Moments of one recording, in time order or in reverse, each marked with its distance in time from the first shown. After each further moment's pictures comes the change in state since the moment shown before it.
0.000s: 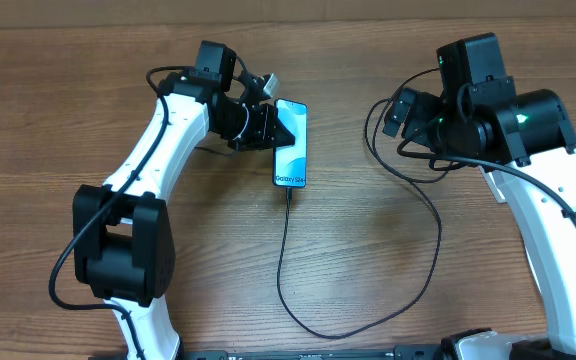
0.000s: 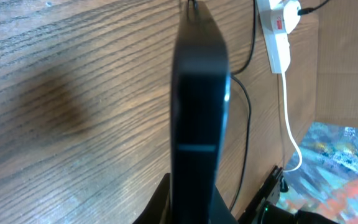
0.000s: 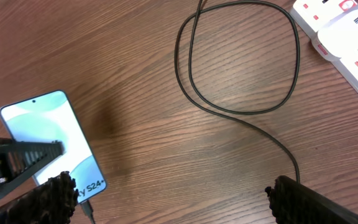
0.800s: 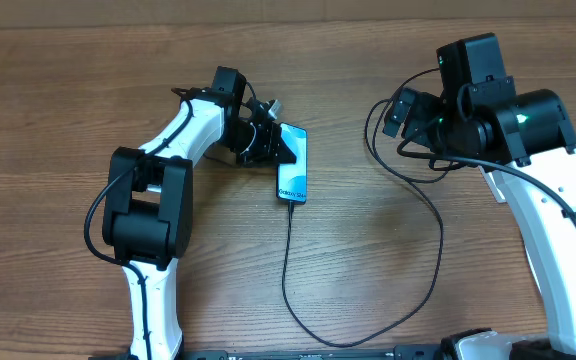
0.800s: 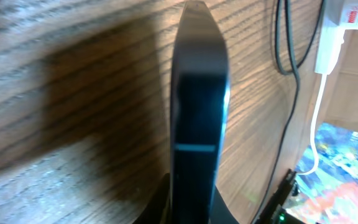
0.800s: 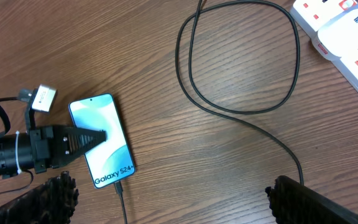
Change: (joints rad) left arm 0.000 0.230 -0.012 0.080 0.013 -0.009; right arm 0.000 0.000 0.000 -0.001 -0.001 0.001
